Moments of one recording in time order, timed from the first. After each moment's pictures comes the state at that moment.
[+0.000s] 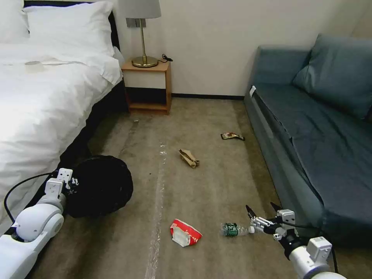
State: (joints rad) left arm 1.33 -0.70 -0.52 -1.80 -0.56 0.43 -0.33; right arm -1.83 0.99 0.59 2.15 0.58 -0.08 0.06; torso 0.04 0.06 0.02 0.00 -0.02
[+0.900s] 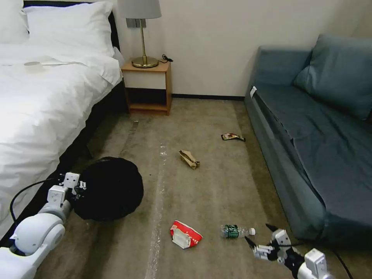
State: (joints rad) left arm 1.45 -0.73 -0.58 -1.90 -0.51 0.34 -0.20; right arm -1.92 0.90 0.61 1.97 0.23 -0.13 -0.24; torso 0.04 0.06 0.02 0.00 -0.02
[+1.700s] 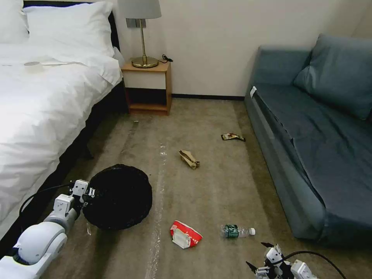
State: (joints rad) left arm 1.47 -0.77 -0.57 -1.87 -0.43 0.27 -0.09; right arm -1.76 0.87 0.50 1.80 0.10 -0.15 -0.42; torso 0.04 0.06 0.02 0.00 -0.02
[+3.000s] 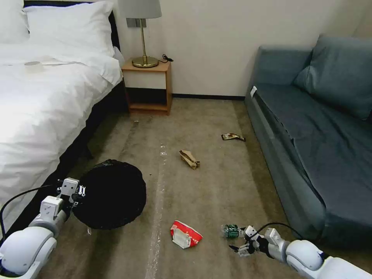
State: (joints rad) left arm 1.59 -0.88 -0.75 -2.02 -0.33 0.32 -0.05; right arm -1.04 0.67 -0.28 1.46 0.51 -0.12 -0.31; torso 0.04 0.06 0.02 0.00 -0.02
